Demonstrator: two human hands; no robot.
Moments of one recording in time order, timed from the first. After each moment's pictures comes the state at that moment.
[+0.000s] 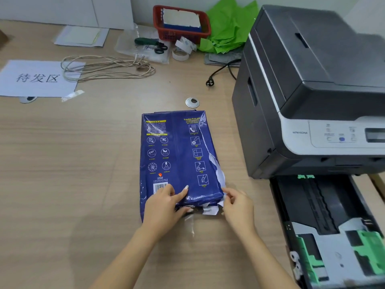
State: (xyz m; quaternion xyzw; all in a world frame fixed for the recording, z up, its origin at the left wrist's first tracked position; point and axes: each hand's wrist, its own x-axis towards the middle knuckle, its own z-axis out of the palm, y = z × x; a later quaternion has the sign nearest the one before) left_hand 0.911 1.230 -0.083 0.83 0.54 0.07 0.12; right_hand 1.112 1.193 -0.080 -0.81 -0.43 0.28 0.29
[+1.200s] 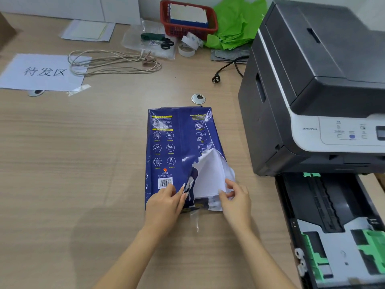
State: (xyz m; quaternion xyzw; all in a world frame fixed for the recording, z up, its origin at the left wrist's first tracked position) left_hand 0.903 1.217 -0.088 0.81 0.56 0.17 0.02; right_hand 1.090 1.194 -0.074 -0.80 -0.39 0.29 0.35
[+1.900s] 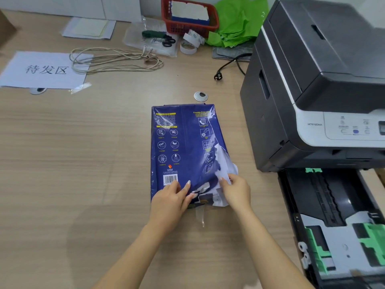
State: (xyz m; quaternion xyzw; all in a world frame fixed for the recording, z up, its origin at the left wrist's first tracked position) left_hand 0.895 1.216 -0.087 0.82 0.54 0.18 0.06; right_hand 1.084 1.218 -0.065 -0.82 -0.38 0.34 0.26
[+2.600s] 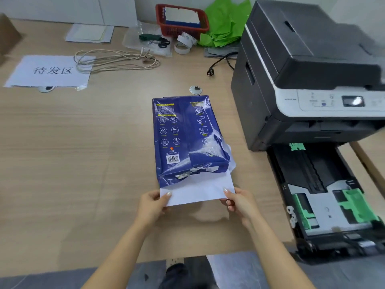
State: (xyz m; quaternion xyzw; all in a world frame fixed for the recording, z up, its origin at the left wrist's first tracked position) left_hand 0.844 1.148 -0.064 0.38 0.66 0.26 0.59; right_hand 1.083 1.112 -0.061 -0.71 -0.18 0.56 0.38
